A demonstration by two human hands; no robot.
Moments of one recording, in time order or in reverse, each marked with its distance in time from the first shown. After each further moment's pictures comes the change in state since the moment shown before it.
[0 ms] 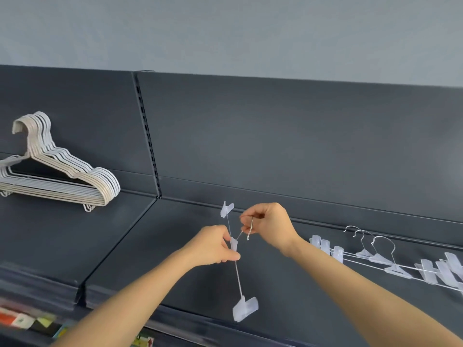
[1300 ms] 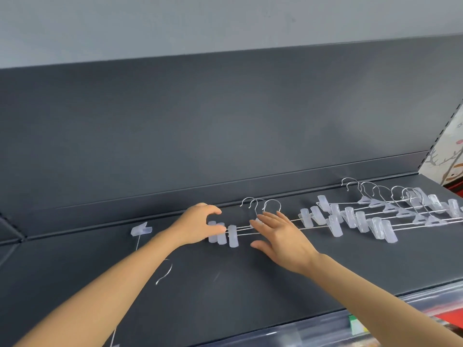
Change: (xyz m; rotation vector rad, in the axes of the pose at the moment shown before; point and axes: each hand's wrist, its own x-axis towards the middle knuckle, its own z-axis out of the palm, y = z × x) left_hand 0.116 0.149 0.114 0.249 -0.127 0.365; right_hand -0.111 0.152 -0.197 -1.019 0.088 -0.075
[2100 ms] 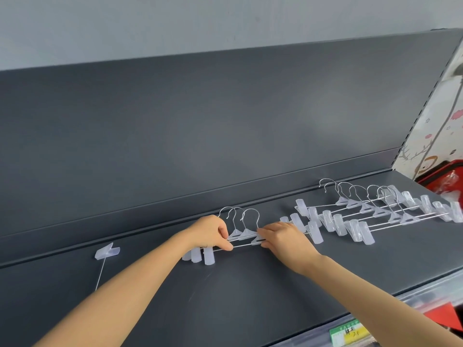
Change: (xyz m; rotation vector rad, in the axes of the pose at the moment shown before) left_hand 0.061 0.047 0.039 0.022 -0.281 -0.003; right_hand -0.005 0.065 0.006 -0.078 0.043 0.070
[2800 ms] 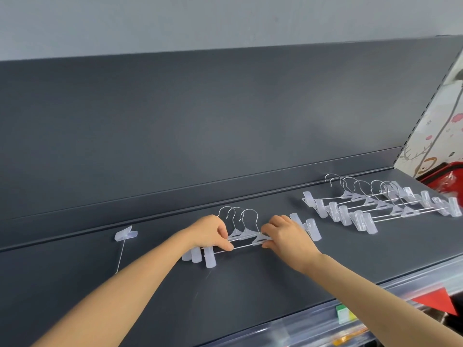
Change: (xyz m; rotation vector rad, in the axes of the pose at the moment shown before) left_hand -0.044 -0.023 0.005 -0.038 -0.007 -0.001; right_hand -0.015 -0.046 -0.008 -0.005 -0.021 0.079
